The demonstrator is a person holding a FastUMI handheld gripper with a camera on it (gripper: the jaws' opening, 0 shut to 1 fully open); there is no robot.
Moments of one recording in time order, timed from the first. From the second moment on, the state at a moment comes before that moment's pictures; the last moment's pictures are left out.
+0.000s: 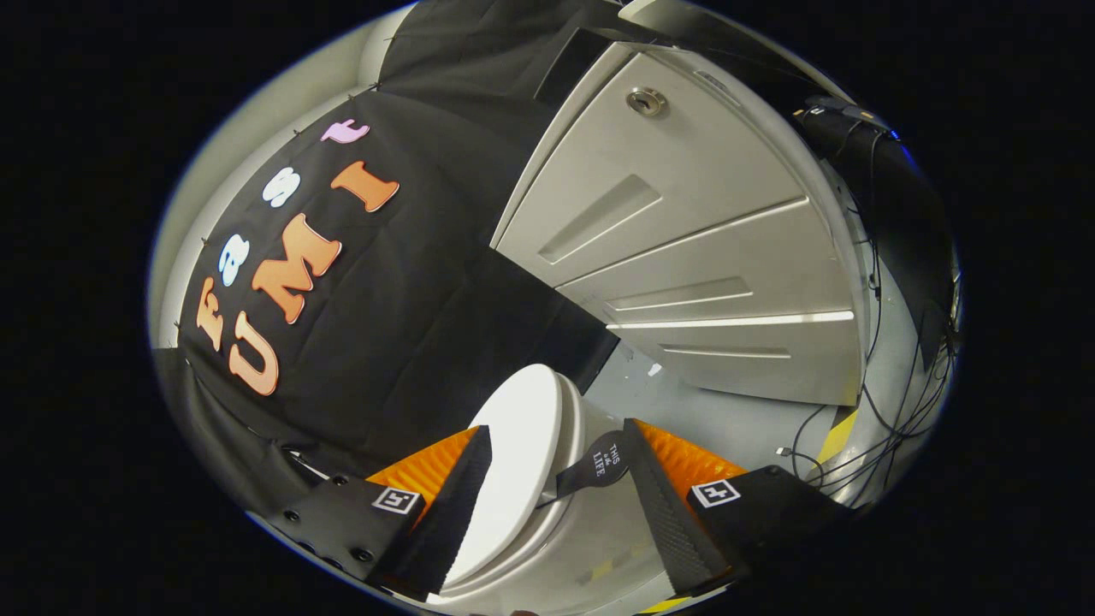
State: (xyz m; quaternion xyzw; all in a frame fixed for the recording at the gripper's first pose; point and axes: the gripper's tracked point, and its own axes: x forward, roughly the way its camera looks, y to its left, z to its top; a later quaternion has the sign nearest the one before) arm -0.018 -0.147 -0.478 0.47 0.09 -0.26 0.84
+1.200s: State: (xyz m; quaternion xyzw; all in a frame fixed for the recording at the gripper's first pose) arm -0.017 -0.109 -0.534 0.58 0.16 -0.23 0.76
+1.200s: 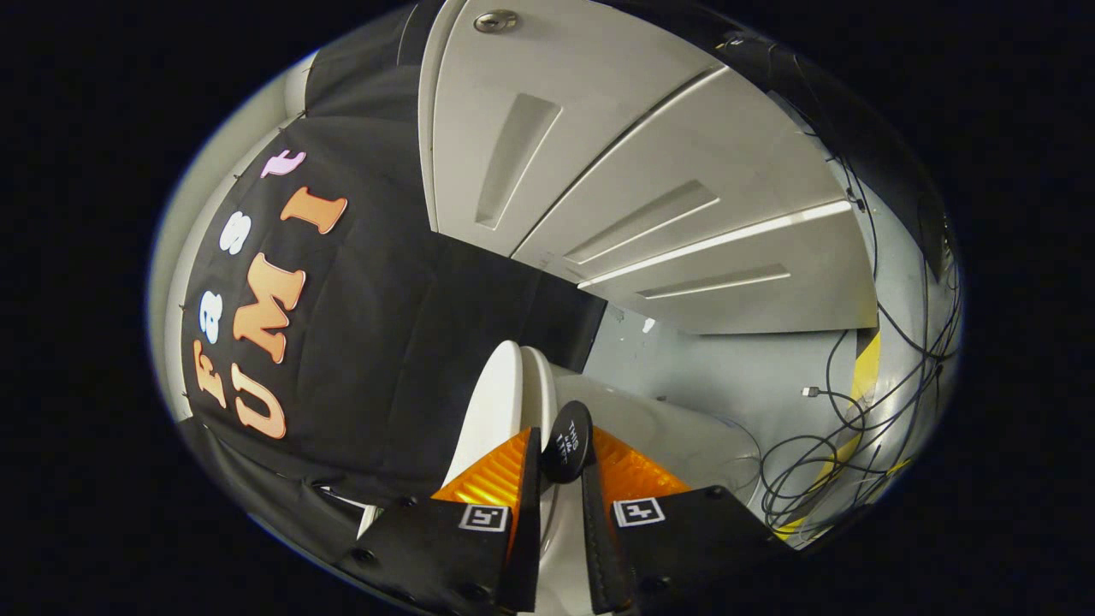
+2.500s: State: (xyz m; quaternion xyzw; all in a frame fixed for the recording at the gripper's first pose) arm 0.015 -0.112 -0.439 0.58 0.08 -0.22 0.78
